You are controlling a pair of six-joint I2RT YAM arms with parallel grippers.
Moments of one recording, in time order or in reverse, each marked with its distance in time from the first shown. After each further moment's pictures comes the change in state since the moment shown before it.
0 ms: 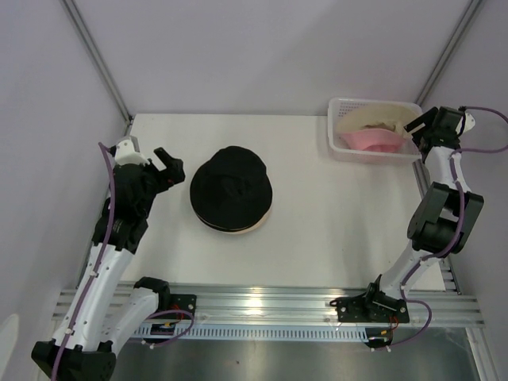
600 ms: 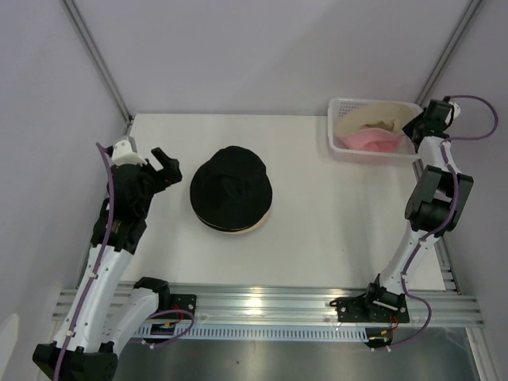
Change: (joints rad) left arm 0.020 -0.007 0.001 -0.007 -0.023 0.027; right arm 0.020 0.266 0.219 0.063 -0.060 -0.053
